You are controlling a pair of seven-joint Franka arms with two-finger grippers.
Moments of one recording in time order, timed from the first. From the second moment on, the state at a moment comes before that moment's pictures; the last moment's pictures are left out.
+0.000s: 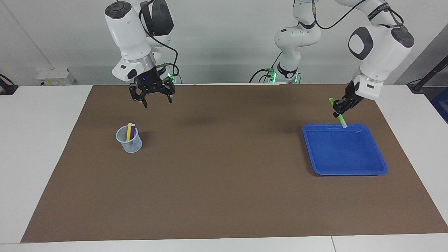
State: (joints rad) left arm 0.13 -0.05 -0.08 -2.02 -0.07 1.99 -0.14; right arm -0.04 -0.20 0.25 -2.05 0.09 1.96 0.04
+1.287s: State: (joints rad) left arm 0.34 0.28 -0.08 -2.01 -0.02 2.42 0.32; right arm -0.20 -0.33 0.24 -2.35 0.01 2.18 -0.19
